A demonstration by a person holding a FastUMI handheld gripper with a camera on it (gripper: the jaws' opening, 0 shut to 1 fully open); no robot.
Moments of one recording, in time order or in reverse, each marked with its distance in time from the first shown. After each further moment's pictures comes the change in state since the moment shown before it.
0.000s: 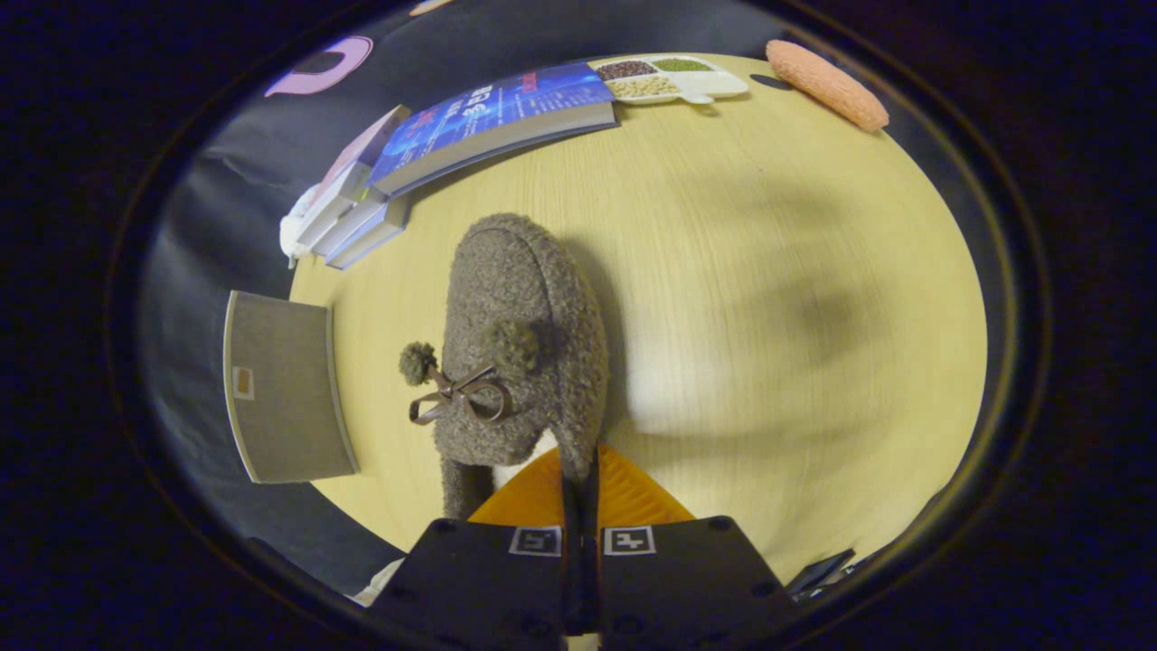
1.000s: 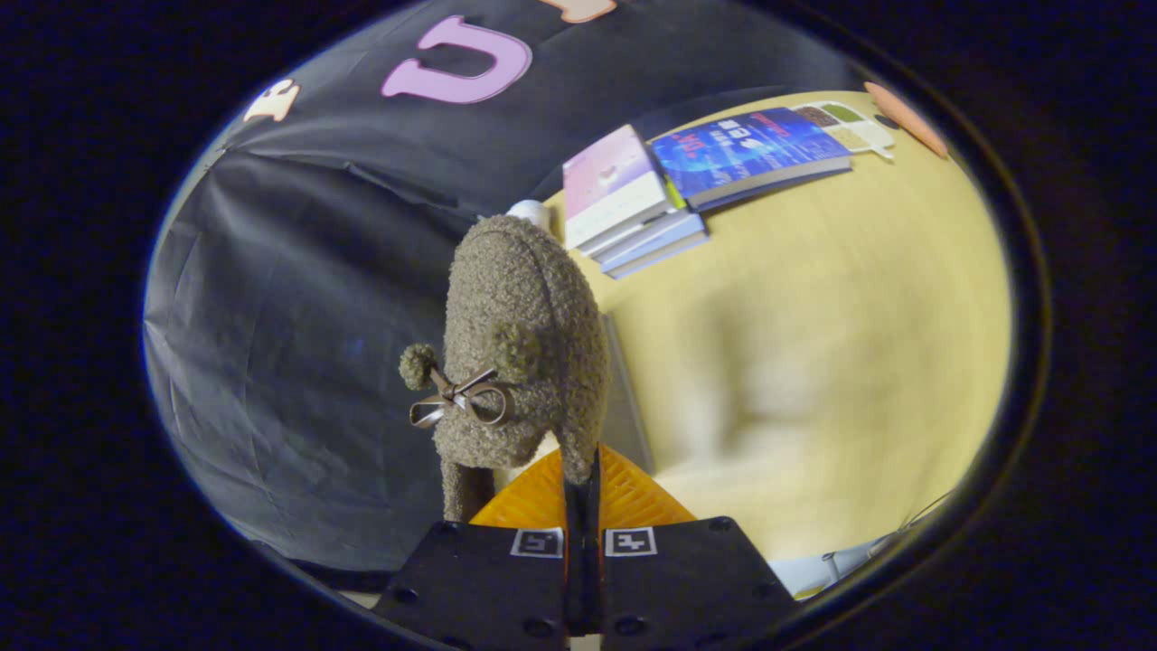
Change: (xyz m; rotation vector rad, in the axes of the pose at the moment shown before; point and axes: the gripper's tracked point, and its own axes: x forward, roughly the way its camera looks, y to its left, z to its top) arm -0.114 0.319 -0.036 0.022 -0.101 0.422
